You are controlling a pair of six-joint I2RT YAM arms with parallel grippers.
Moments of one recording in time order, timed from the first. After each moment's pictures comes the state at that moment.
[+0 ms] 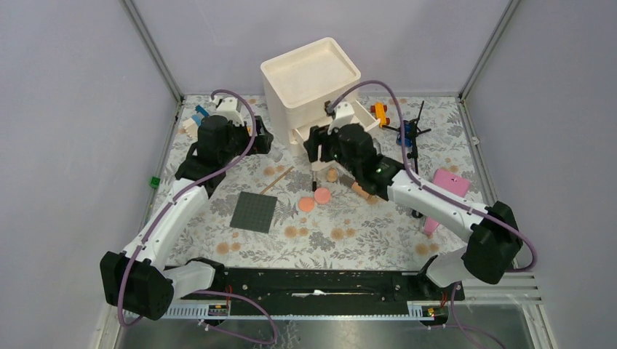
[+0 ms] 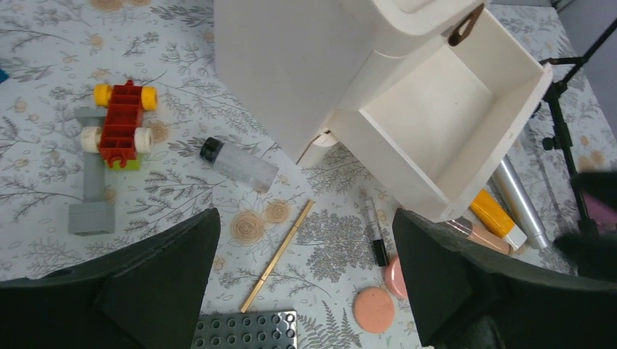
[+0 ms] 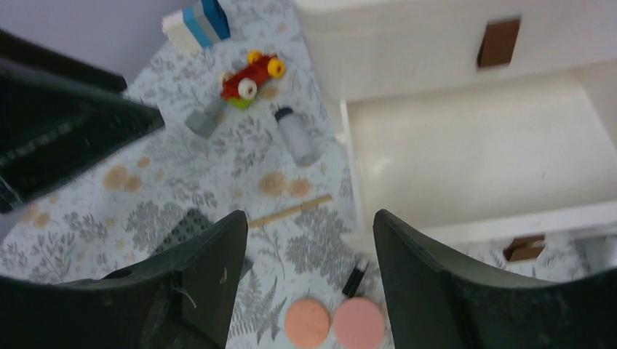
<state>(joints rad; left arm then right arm) -0.29 1.16 1.02 -0.22 0.06 -0.28 0.76 1.46 1.18 0.04 0.18 0.28</state>
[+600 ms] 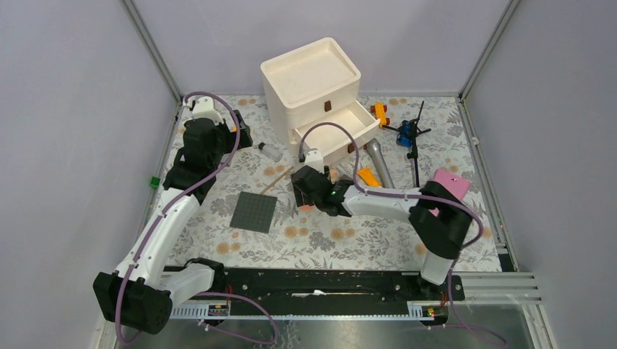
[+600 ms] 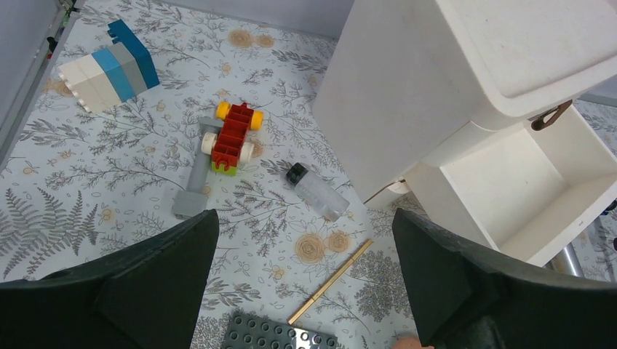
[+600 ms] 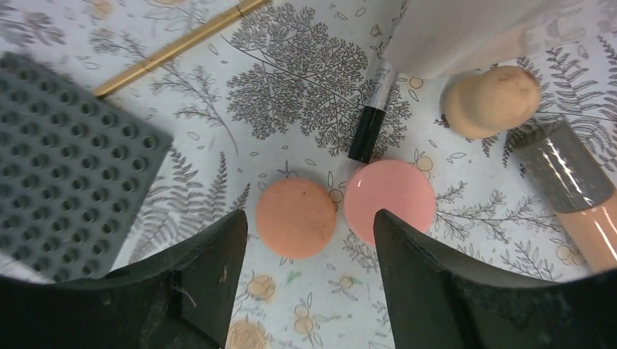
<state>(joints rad) -0.25 1.06 1.02 -0.26 -0.20 -0.31 1.01 1.73 1.11 -0.19 0.45 0.55</state>
